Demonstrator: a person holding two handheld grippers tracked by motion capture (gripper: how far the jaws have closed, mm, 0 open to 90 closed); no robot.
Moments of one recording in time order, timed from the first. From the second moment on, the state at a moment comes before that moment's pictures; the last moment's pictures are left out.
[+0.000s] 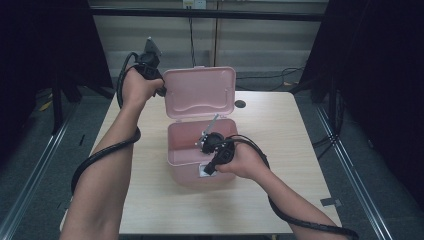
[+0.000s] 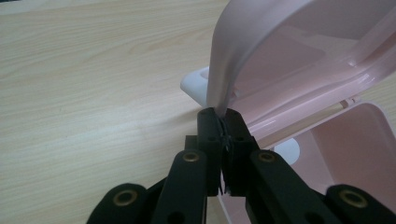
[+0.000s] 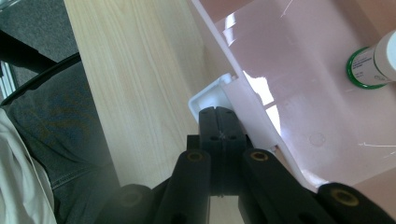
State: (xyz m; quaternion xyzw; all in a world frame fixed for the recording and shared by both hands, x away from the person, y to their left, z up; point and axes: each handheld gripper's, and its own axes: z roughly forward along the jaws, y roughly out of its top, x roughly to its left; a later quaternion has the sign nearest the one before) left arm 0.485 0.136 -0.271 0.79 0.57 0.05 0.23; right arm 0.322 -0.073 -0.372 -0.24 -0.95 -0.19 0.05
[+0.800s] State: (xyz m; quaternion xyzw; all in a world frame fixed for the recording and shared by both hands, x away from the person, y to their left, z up) left arm 0.476 0.136 -0.268 0.79 0.56 0.07 0.23; right arm 0.327 -0.071 -0.372 -0.25 -0.95 -0.19 0.05
